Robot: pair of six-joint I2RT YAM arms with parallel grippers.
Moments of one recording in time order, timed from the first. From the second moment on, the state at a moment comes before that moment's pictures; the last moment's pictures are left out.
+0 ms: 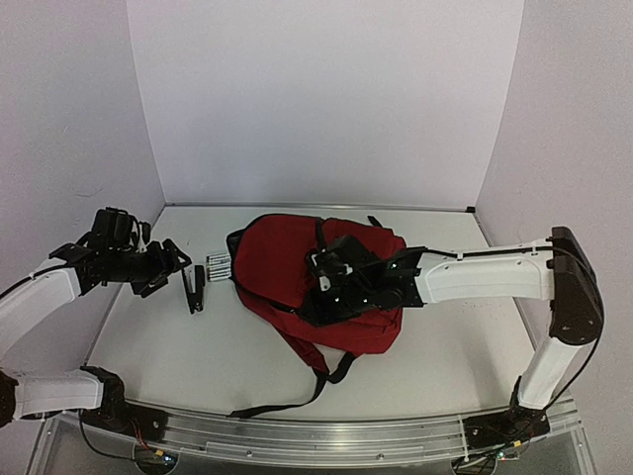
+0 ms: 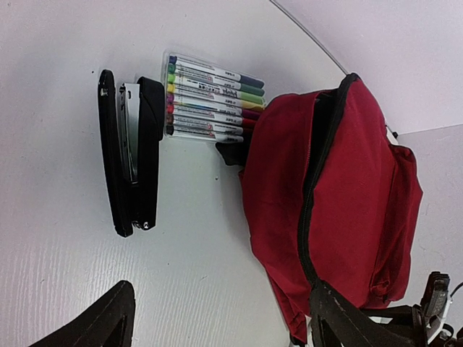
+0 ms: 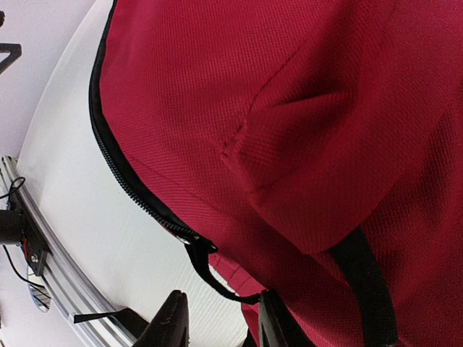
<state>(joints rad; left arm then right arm) -0.25 1.00 0.75 -0.50 0.23 -0.73 1.08 1.79 1.30 -0.36 0.03 0.64</state>
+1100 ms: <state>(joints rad) -0.28 0.75 0.40 -0.29 0.59 -0.89 1.17 2.12 1.73 -0.29 0.01 0.55</state>
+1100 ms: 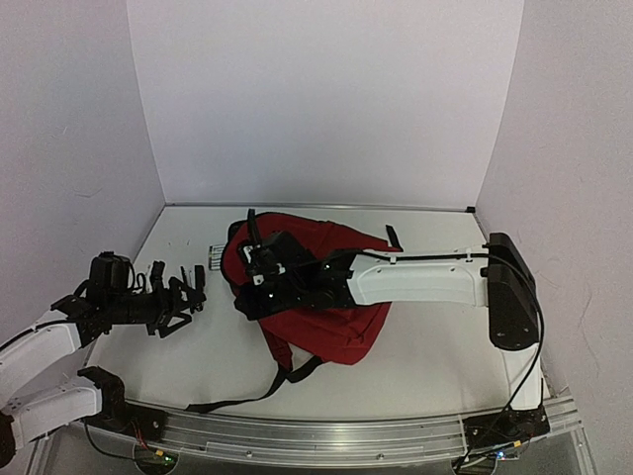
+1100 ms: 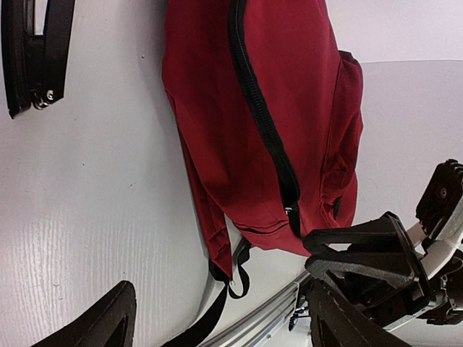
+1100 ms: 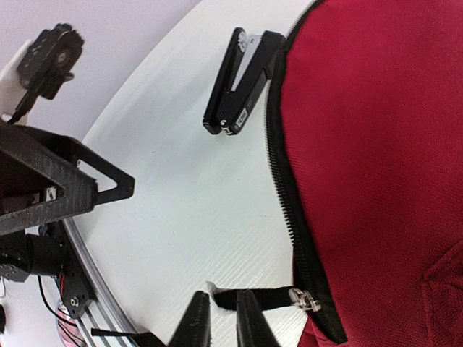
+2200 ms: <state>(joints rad) -0.58 1.24 0.63 -0.05 0.42 -0.88 1.12 1.67 1.31 -0.25 0.25 0.66</state>
